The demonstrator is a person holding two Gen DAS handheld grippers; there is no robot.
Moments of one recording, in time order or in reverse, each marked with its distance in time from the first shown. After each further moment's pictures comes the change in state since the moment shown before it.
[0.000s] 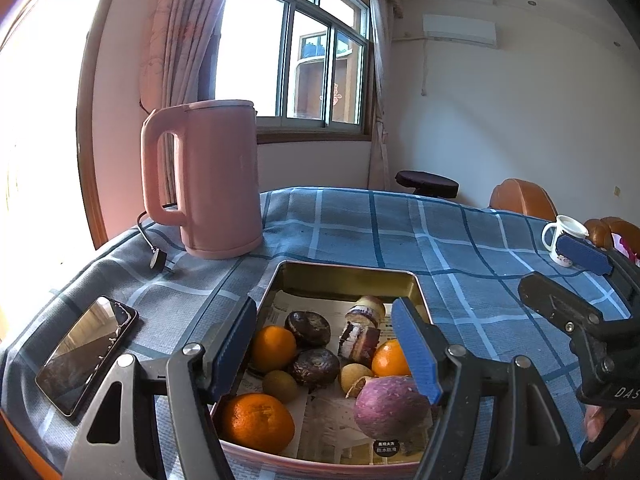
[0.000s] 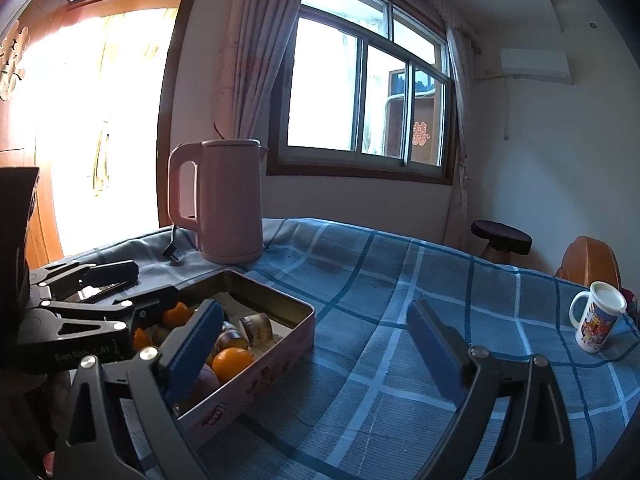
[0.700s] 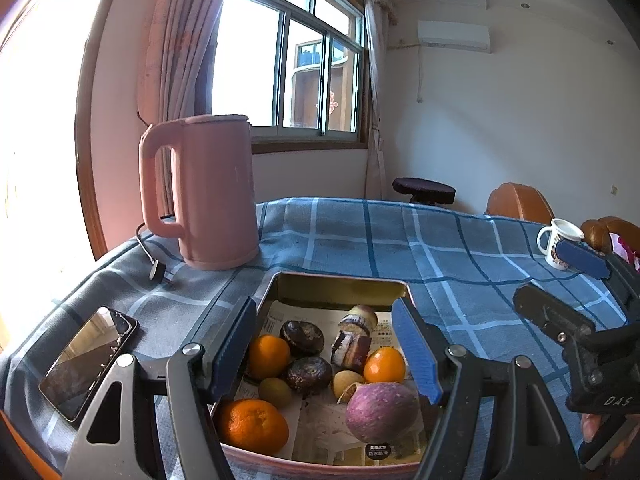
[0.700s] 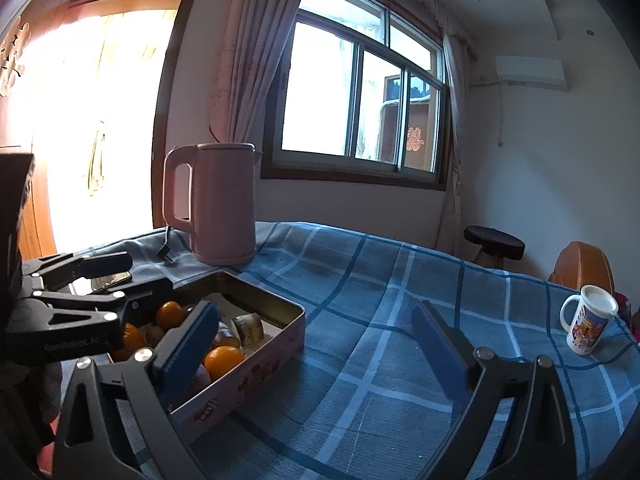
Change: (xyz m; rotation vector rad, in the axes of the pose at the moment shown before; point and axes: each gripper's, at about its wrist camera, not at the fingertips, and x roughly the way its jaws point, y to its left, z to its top) left arm -0.010 -0.005 0.004 0.015 -0.037 -0.006; right arm -0.005 -0.003 -0.002 -0.013 -0.019 -0.028
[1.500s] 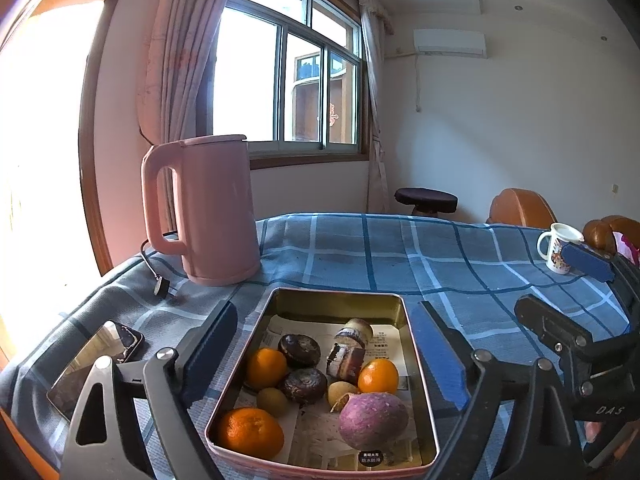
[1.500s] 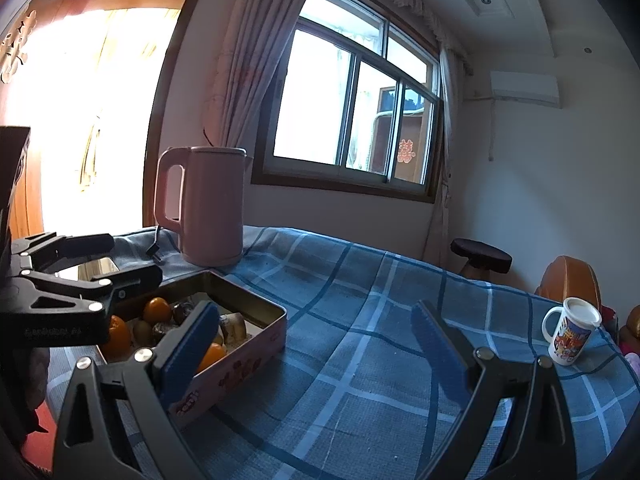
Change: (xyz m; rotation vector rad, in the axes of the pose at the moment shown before) left arm -0.007 -0.012 0.003 0.025 -0.047 0.021; right arm -0.010 -0.006 -0.002 -0.042 -0.027 -0.046
